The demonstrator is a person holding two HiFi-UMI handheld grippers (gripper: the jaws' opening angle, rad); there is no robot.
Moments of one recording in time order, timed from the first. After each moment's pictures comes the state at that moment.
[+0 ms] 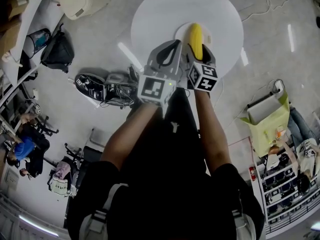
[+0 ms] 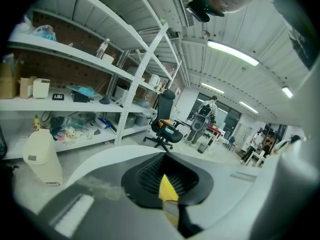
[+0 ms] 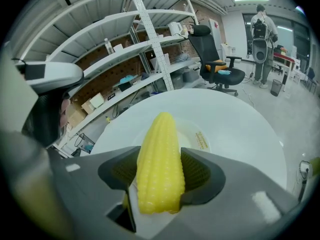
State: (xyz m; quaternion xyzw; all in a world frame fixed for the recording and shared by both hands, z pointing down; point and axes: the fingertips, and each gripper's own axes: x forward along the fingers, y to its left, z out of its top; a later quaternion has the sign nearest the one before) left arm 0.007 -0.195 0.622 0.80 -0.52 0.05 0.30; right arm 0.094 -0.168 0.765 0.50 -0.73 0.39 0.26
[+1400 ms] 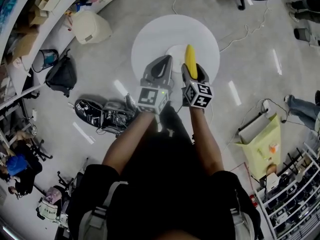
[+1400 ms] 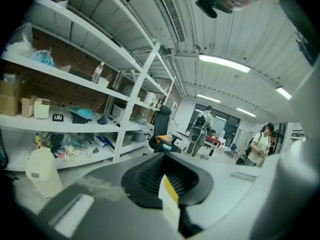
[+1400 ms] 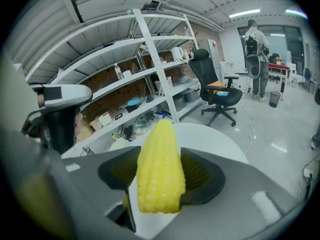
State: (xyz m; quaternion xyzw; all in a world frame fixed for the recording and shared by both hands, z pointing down) left arm 0.016 -0.179 0.522 0.81 -0.54 0.01 0.23; right arm 0.121 -0.165 0.640 0.52 -0.76 0.34 0.18
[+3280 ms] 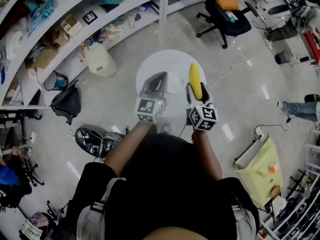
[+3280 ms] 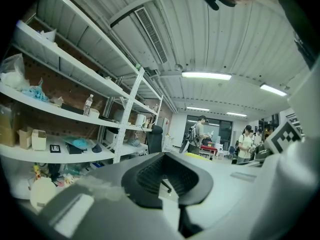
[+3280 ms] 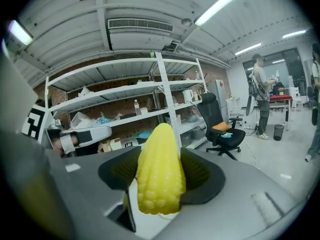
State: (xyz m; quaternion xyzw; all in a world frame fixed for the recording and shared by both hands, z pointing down) left arm 0.015 -0.115 0.392 0.84 -0.53 -0.03 0.11; right arm 0.149 -0.107 0.427 0.54 -0.82 0.18 0.06
